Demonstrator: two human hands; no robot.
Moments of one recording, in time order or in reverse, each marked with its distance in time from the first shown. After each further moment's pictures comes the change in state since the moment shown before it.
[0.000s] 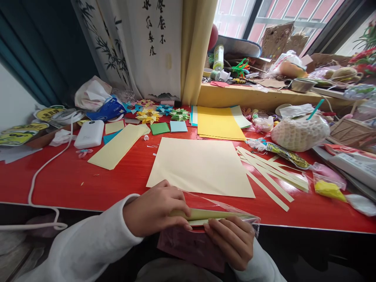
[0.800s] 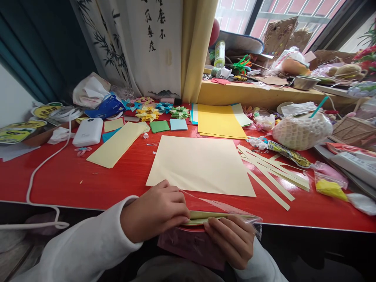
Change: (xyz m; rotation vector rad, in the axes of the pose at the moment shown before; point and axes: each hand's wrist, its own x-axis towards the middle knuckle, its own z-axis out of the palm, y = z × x) left_hand -0.003 0.003 0.001 0.111 0.008 0.060; right_hand 0.005 -0.001 0.000 0.006 0.025 -0.015
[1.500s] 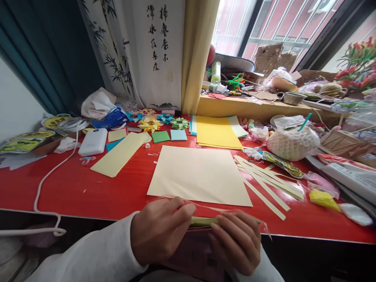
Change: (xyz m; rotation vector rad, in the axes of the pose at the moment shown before) left_hand -0.002 0.022 0.002 0.360 0.459 0.165; right_hand 0.011 0.006 -0.007 -0.194 0.133 0.096
